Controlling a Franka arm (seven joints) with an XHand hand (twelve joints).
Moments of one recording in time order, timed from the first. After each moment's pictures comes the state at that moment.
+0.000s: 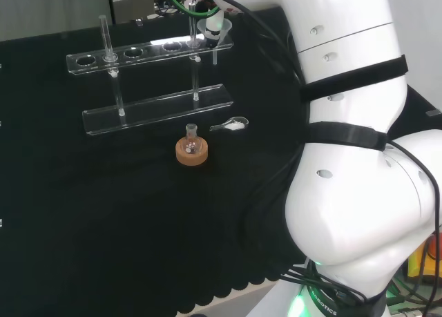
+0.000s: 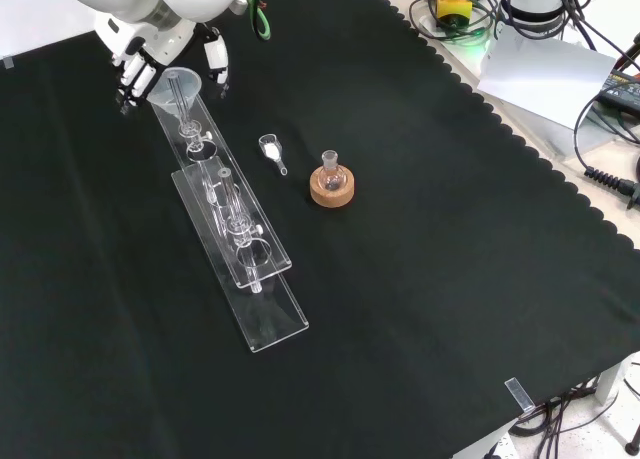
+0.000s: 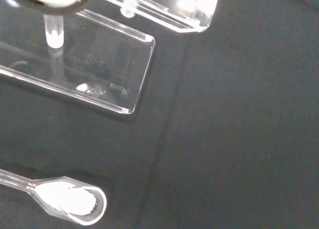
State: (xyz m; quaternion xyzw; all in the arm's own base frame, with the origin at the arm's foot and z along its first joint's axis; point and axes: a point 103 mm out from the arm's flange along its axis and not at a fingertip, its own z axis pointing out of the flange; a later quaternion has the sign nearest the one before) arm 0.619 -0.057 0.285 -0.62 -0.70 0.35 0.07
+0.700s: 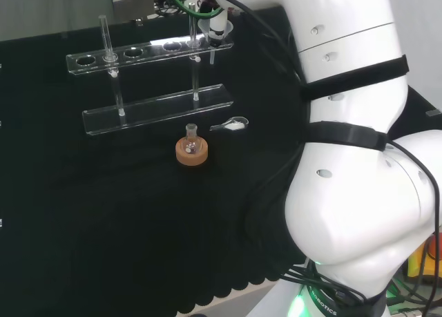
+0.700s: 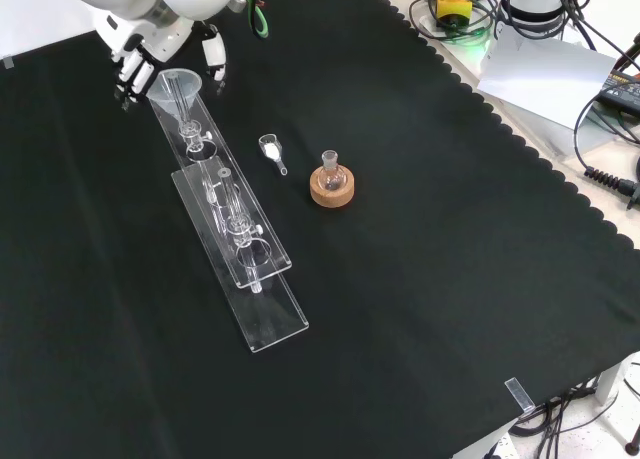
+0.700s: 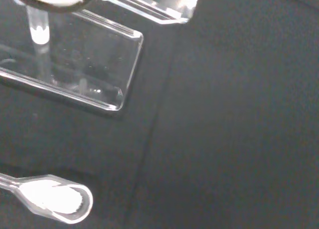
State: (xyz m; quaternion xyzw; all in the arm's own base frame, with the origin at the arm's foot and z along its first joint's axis) arm 0.619 -0.070 0.285 -0.63 -0.70 0.35 0.06
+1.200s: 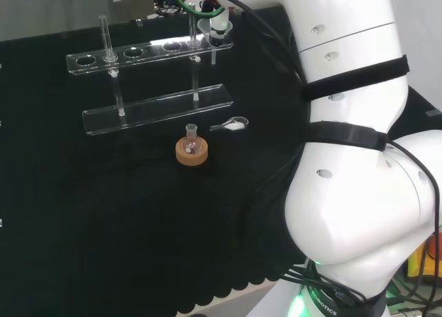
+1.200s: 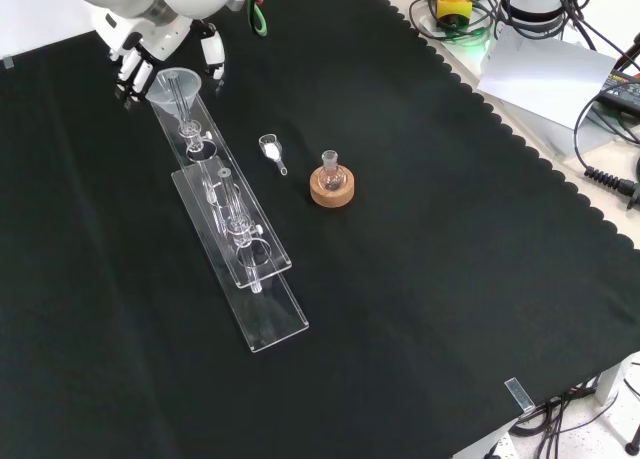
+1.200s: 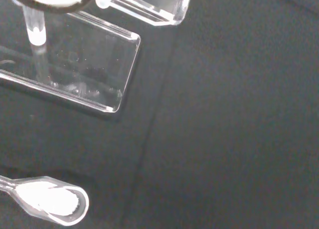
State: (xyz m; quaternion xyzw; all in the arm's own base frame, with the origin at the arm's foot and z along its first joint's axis) arm 0.621 -0.071 0.285 -0.62 -0.70 0.34 0.06
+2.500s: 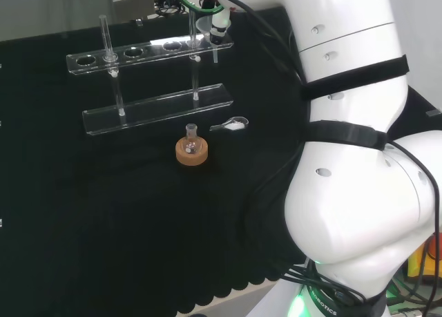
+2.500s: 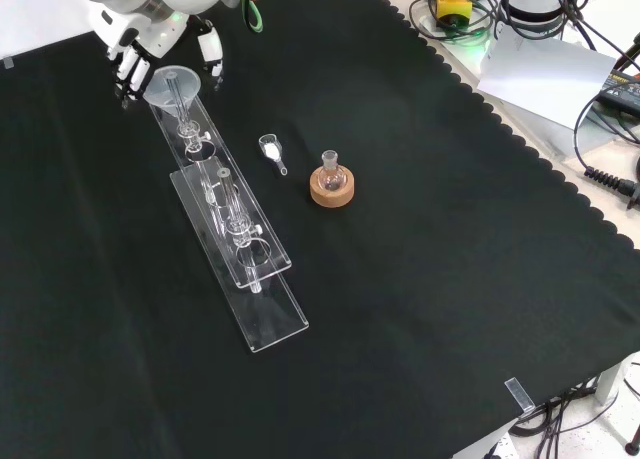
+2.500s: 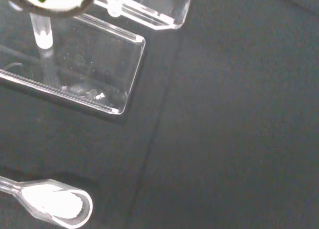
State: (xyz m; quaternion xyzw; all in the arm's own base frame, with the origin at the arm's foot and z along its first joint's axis) arm 0.625 -0.071 0.288 -0.61 -0.71 0.34 0.07
